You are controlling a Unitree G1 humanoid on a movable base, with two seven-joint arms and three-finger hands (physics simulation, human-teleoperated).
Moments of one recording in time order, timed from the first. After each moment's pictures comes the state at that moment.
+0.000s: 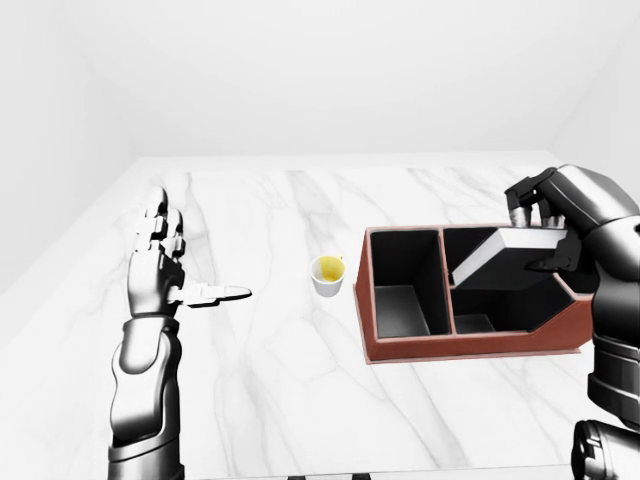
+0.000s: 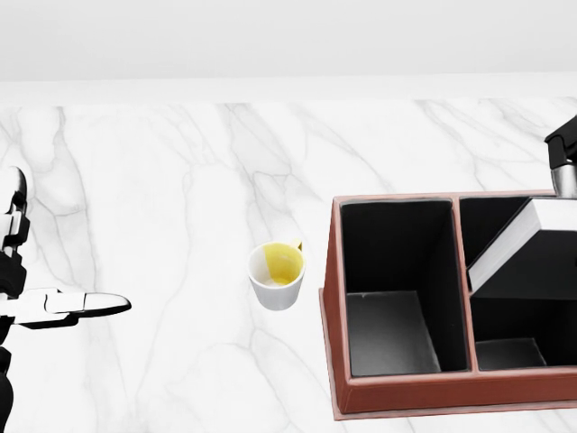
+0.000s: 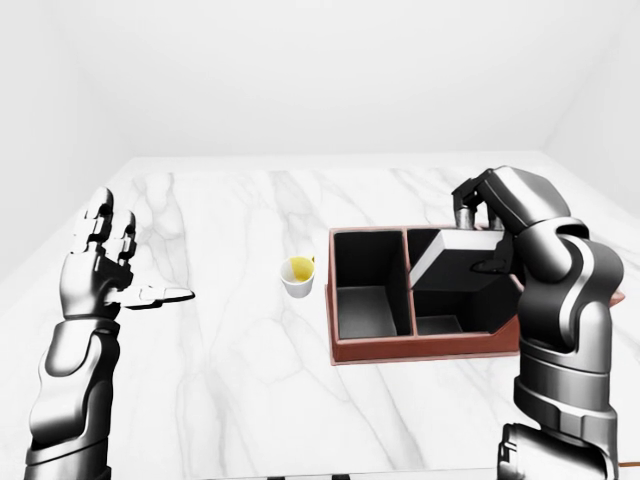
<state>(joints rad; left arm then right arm) -0.12 0.17 0.28 -0.26 -0.10 0.09 -0.11 -0.46 -0.62 -0.35 -0.09 -0.76 0.09 0.61</state>
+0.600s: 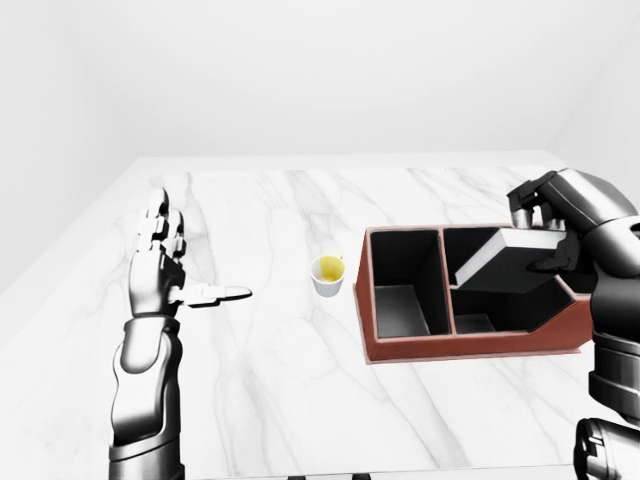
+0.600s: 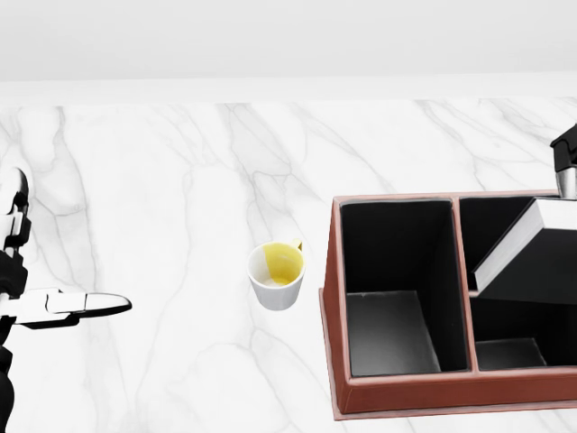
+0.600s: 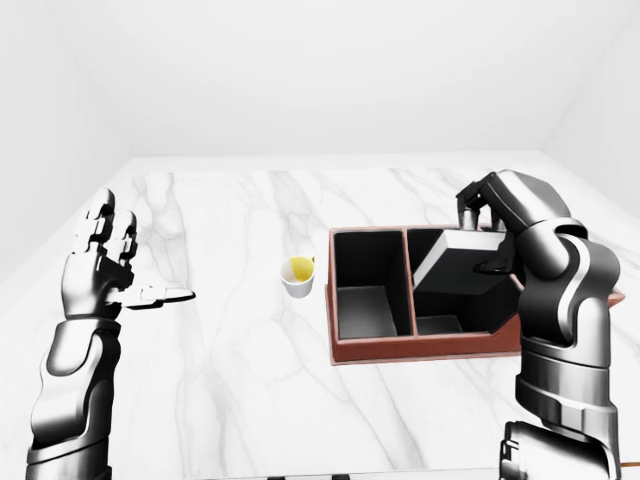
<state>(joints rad) -0.12 0.17 0.28 -0.26 -0.10 0.09 -0.11 -0.47 -0.63 -0.35 -0.02 -0.78 0.09 0.59</state>
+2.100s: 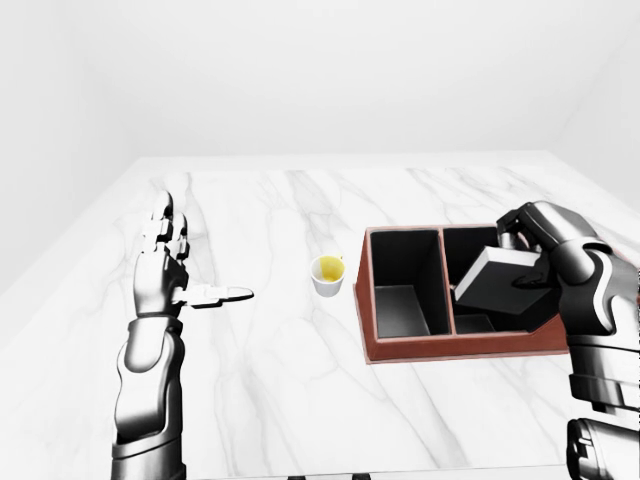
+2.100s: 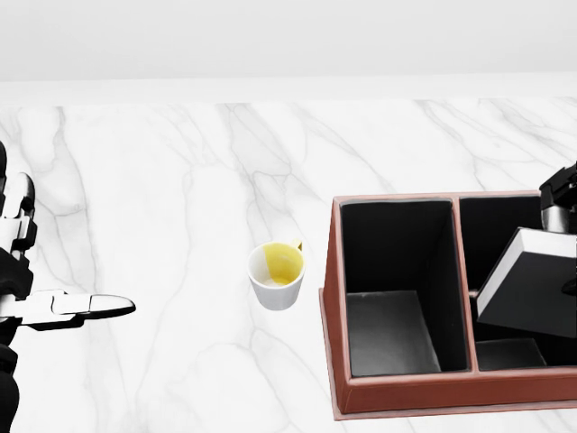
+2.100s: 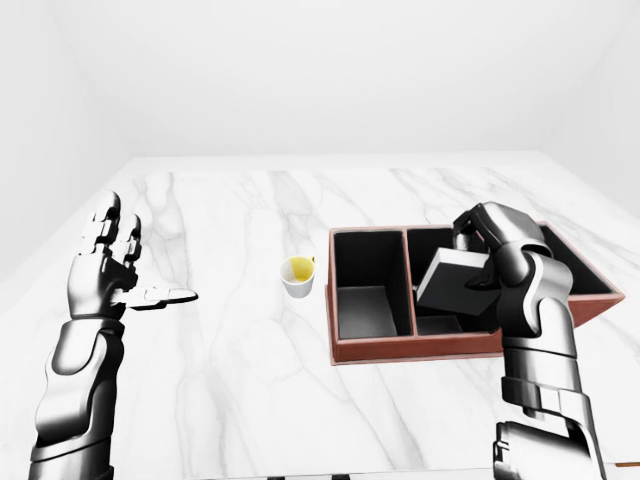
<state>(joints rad) -0.12 0.17 0.27 -0.23 -0.10 0.09 -0.11 -0.47 -0.61 -0.28 0.26 -0.88 0.08 0.43</state>
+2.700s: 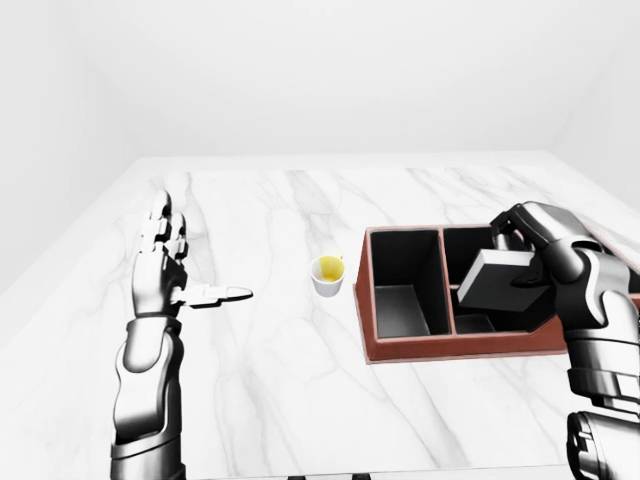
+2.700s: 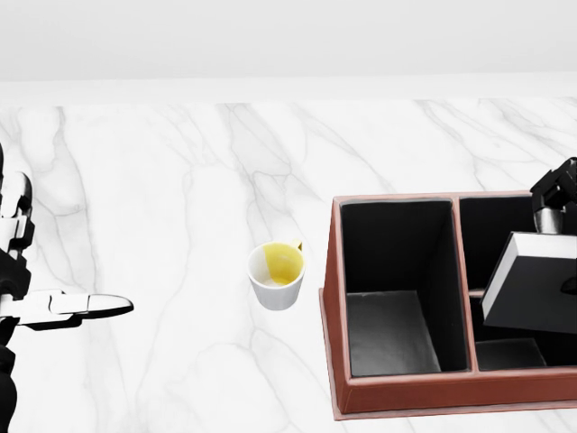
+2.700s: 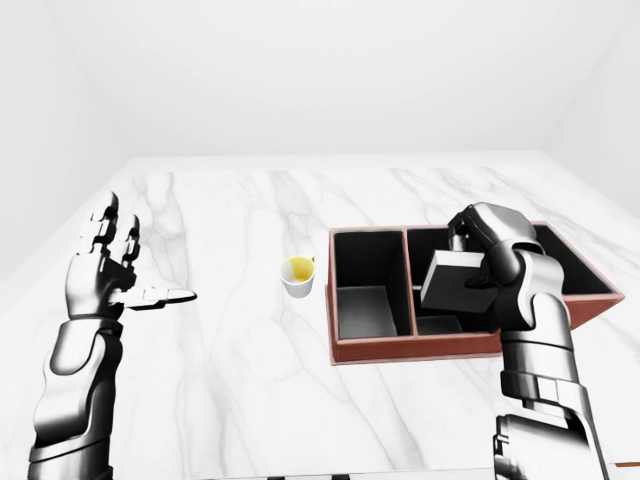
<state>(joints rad) -0.12 0.17 0.28 -0.24 -0.10 0.09 -0.11 -0.51 -0.62 -0.25 0.36 -0.93 -0.01 0.39</state>
